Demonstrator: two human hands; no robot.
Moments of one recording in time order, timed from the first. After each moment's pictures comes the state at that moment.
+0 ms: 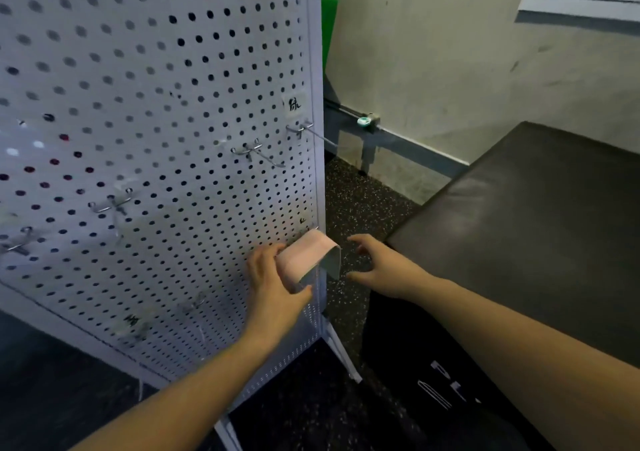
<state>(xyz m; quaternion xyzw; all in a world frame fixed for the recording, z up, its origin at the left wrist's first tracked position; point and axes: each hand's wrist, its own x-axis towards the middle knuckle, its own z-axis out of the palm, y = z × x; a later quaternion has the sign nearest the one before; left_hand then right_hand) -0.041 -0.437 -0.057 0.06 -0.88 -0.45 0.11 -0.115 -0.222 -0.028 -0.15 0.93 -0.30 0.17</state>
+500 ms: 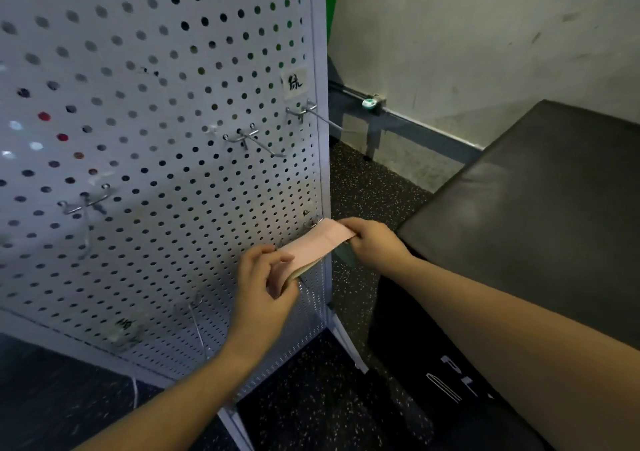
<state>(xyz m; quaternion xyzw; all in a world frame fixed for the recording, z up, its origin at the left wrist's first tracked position) -0.028 -0.457 -0.056 0.02 -0.84 -0.52 0.13 -0.148 -0.261 -0.041 -0.11 0.93 -0.33 0.10</state>
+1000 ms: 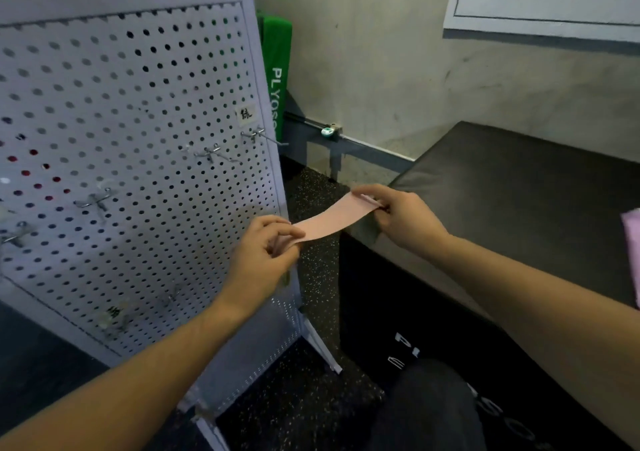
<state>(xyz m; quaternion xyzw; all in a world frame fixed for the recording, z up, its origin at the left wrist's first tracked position) -0.004 -0.400 0.032 -0.12 -0.83 -0.53 0.11 -0.056 -0.146 0.062 -0.10 0.95 -0.30 -0.07</state>
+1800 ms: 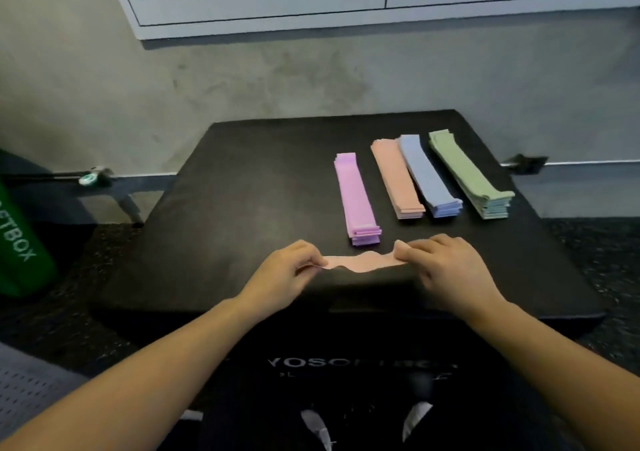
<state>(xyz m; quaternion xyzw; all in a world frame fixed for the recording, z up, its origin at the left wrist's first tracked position) 0.010 -0.022 -0.021 -0.57 -0.74 -0.34 -0.08 0.238 0.197 -0.010 0.14 0.97 0.04 -0.21</state>
